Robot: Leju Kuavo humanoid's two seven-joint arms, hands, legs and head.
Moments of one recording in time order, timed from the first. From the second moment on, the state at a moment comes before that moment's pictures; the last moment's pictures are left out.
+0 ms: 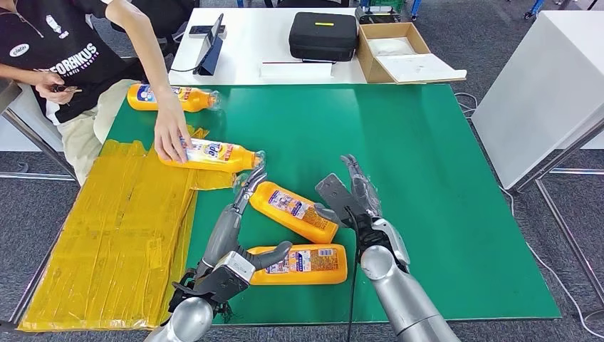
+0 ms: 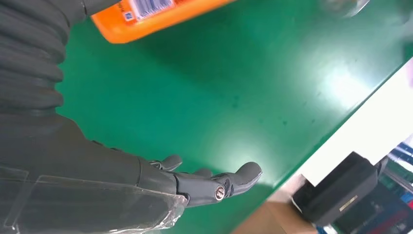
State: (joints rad) left arm -0.10 -0.08 -0.41 -1.49 -0.51 0.21 -0.40; right arm -0.42 0.12 0.42 -0.95 0.66 -0.14 0.01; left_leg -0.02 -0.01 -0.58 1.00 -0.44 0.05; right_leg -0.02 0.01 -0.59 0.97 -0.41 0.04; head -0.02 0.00
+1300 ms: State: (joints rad) left arm -0.12 -0.12 -0.37 -1.44 -0.47 0.19 -0.40; right arm -0.62 0.20 0.66 -0.64 1.07 0.03 0.14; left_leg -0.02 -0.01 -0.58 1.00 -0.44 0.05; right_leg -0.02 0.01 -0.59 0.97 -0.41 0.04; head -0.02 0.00
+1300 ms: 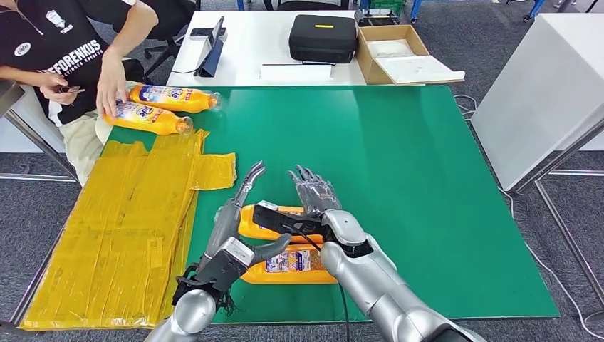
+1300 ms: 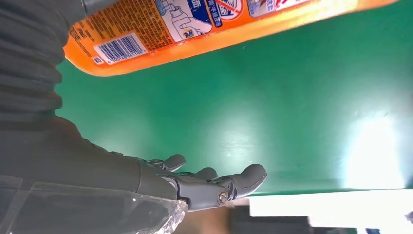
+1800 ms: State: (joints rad) left arm -0.11 -0.11 -0.36 -1.41 -0.44 0.20 -0.40; right arm -0.59 0.12 0.76 -0.70 1.10 0.09 0.17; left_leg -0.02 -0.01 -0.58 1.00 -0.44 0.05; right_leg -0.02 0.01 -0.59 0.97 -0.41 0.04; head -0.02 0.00
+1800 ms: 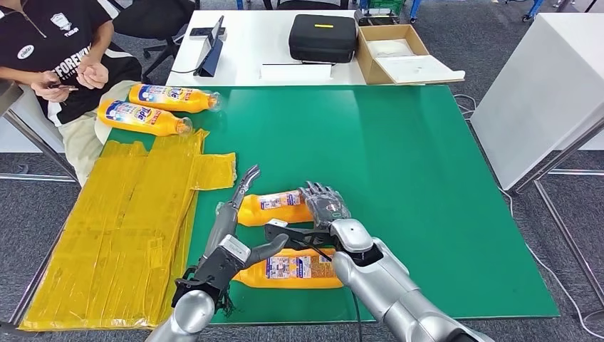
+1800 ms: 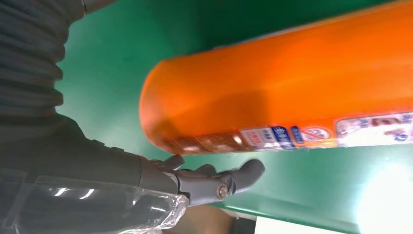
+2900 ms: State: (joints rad) left arm -0.11 -0.11 -0.31 -1.36 -0.43 0.22 -0.43; right arm -0.66 0.05 0.86 -0.79 1.03 0.08 0.16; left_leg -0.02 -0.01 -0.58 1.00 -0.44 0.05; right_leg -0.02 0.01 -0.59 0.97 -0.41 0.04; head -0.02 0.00
